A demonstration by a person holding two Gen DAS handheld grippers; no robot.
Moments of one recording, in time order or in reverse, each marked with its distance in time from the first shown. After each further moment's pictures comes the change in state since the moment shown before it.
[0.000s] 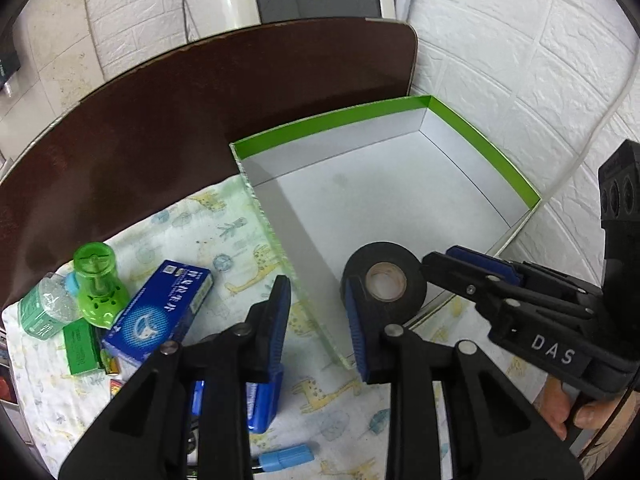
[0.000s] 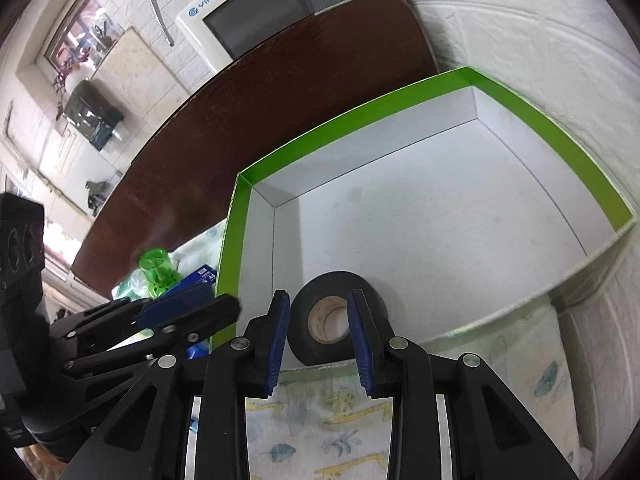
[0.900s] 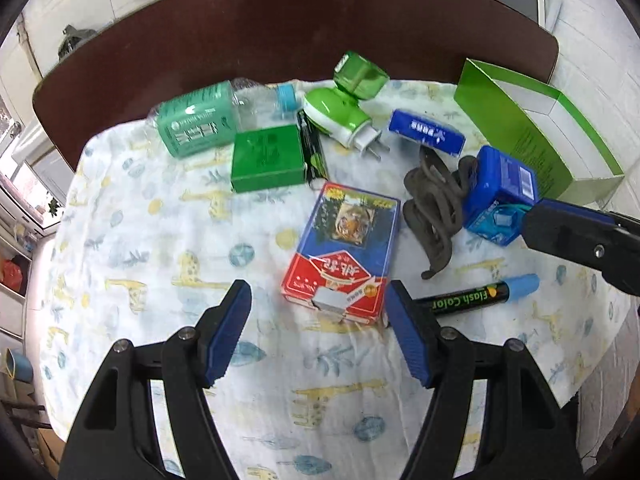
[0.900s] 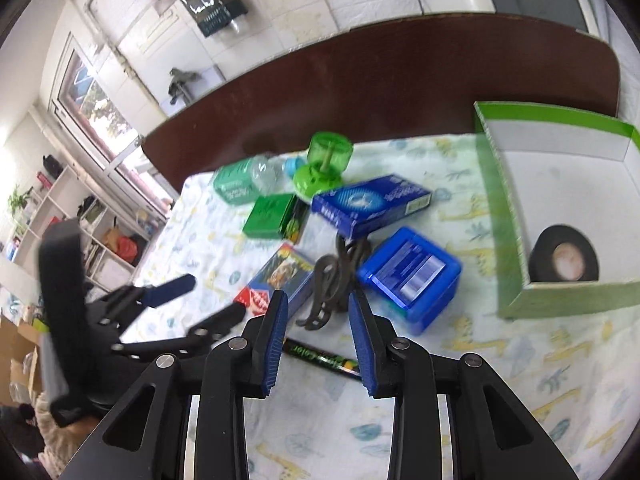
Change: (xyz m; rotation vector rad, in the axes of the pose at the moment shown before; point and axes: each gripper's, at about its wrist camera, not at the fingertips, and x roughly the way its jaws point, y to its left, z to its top) left arm -0.042 0.145 -0.158 -0.253 0.056 0.212; right arm 0.034 0.176 -0.085 -0.352 0.192 0.138
